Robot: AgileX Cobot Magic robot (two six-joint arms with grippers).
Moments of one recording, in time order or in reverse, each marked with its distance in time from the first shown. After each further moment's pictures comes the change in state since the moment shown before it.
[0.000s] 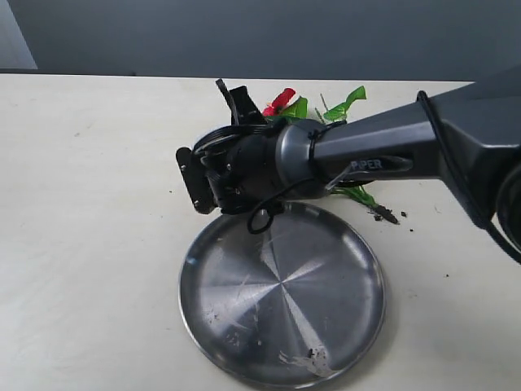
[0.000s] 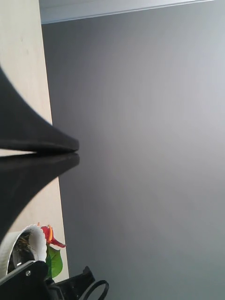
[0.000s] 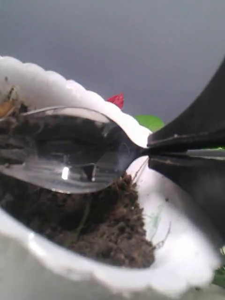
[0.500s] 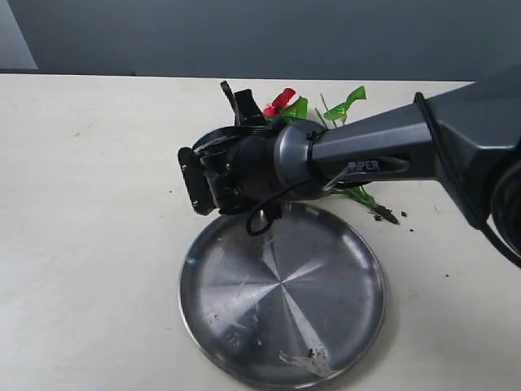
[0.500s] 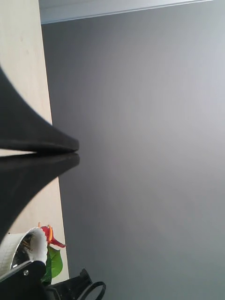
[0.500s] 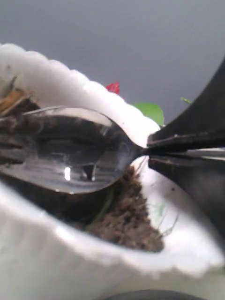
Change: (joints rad) left arm 0.000 0.000 0.000 0.000 0.000 0.000; right arm 0.005 0.008 -0.003 0.044 0.009 0.025
